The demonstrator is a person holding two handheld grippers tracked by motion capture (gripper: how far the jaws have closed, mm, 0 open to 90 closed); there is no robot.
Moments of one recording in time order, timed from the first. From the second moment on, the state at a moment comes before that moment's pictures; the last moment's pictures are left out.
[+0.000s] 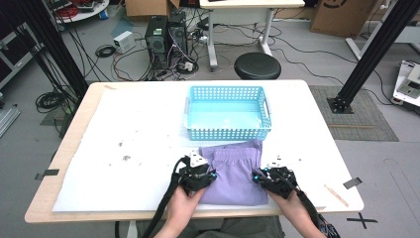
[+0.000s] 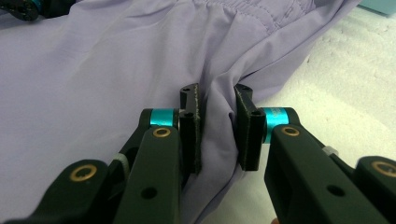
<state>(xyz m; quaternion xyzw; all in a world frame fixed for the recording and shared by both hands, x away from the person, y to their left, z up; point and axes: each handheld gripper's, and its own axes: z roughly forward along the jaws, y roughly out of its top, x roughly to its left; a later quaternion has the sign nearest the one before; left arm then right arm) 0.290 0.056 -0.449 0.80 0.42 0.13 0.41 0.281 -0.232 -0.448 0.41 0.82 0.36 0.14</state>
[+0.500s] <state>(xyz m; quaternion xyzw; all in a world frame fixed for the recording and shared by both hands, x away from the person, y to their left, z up) 0.279 0.063 -0.448 0.81 0.42 0.15 0.38 0.279 -0.233 -0.449 0.40 0.83 0.36 0.14</state>
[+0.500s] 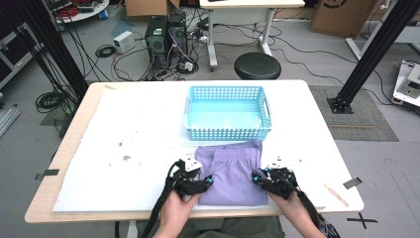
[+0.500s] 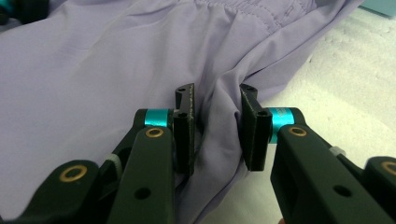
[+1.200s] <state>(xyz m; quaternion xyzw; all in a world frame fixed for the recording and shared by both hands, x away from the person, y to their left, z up) 0.290 0.056 -0.444 0.81 0.38 0.13 0.43 0.279 -0.237 -0.443 0.40 0.82 0.38 0.14</state>
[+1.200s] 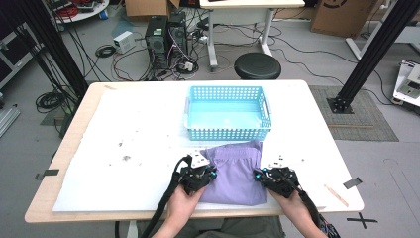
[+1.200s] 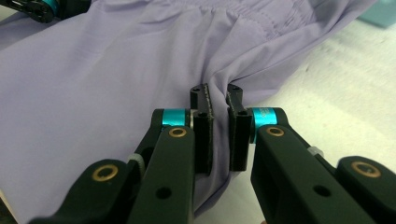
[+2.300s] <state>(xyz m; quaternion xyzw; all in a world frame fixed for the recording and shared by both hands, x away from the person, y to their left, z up) 0.279 0.073 -0.369 0.79 0.32 0.18 0.49 0.275 -0.235 -0.385 0.36 0.79 0.46 0.18</state>
